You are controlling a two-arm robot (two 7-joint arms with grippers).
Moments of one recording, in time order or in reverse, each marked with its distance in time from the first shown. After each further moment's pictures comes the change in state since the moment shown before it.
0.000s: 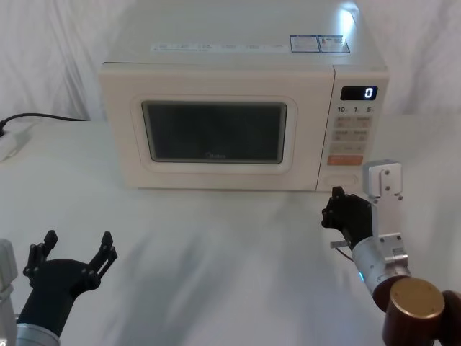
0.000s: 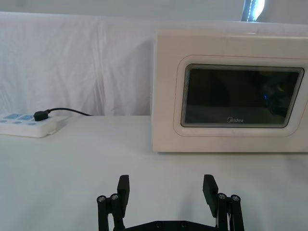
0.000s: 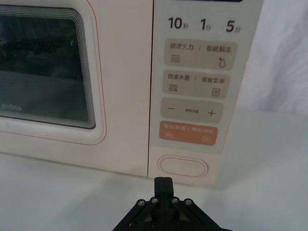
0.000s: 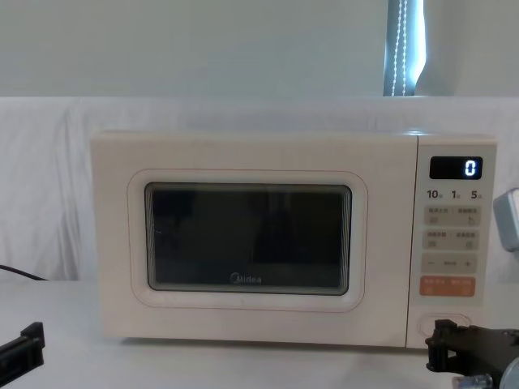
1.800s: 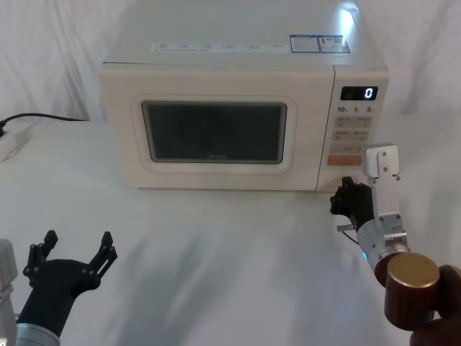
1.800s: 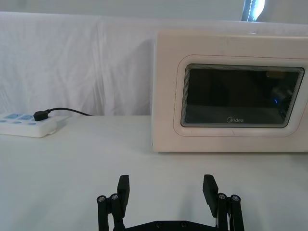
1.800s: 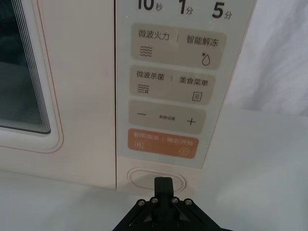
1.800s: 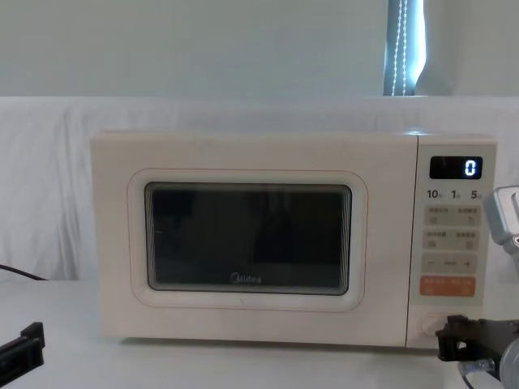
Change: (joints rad) left arm 0.000 0.000 0.000 0.000 0.000 0.000 0.000; right arm 0.127 0.000 0.035 0.151 -0.049 0.024 -0.032
